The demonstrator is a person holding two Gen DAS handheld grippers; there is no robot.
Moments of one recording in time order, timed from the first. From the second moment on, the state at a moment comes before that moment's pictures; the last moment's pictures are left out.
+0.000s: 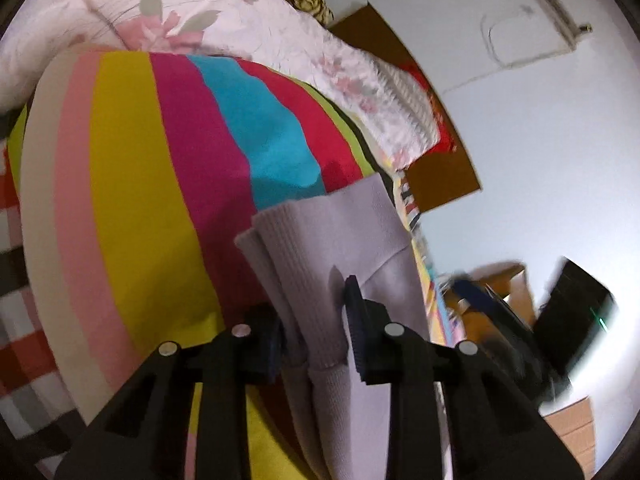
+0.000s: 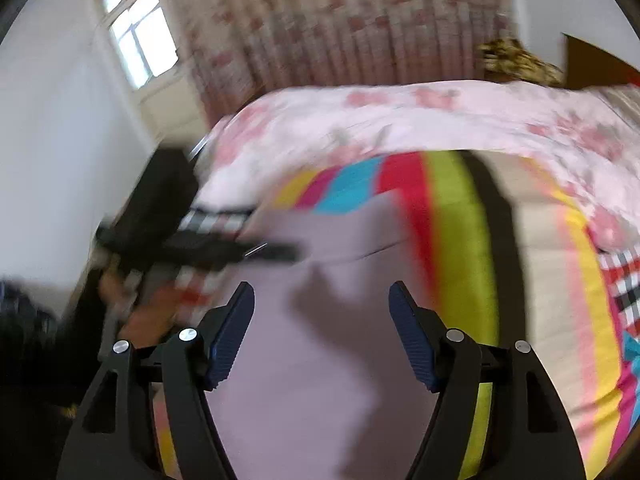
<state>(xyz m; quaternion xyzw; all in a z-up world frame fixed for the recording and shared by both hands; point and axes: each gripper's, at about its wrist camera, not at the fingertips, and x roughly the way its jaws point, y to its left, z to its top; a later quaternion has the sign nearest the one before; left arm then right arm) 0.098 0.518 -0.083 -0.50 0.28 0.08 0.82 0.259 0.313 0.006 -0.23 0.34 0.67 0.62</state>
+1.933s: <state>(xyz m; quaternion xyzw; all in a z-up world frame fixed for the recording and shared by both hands) 0.126 0.050 -0.002 0.10 0.33 -0.13 0.93 0.167 -0.143 0.039 0.11 0.29 0.25 0.92</state>
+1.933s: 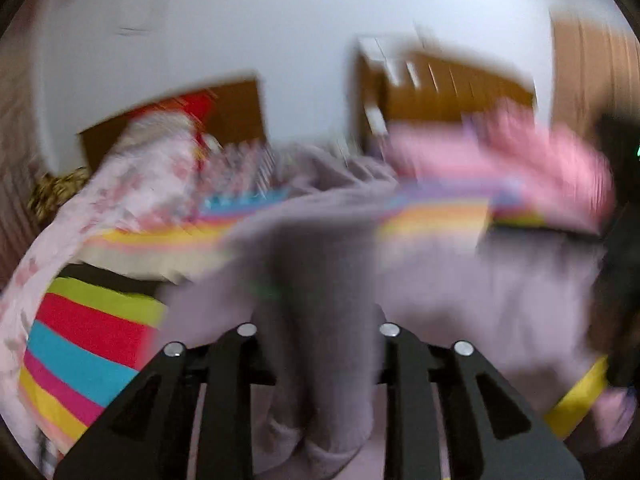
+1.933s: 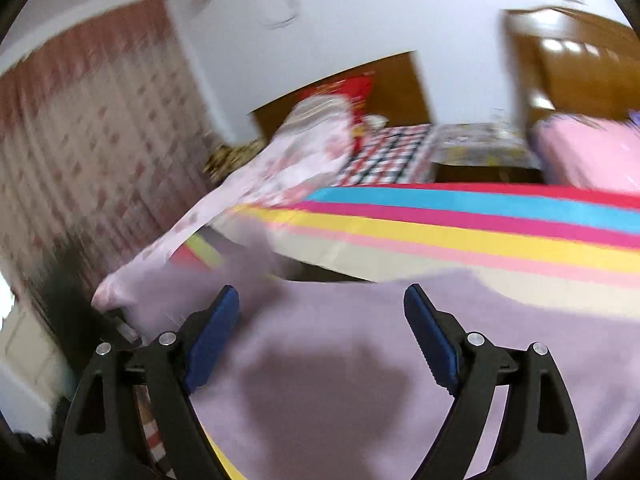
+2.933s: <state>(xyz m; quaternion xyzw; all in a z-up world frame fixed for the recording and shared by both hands) 0.101 0.213 -0.060 -0.11 0.35 -0.02 0.93 0.133 -0.084 -0.068 0.21 0.50 0.33 0.77</state>
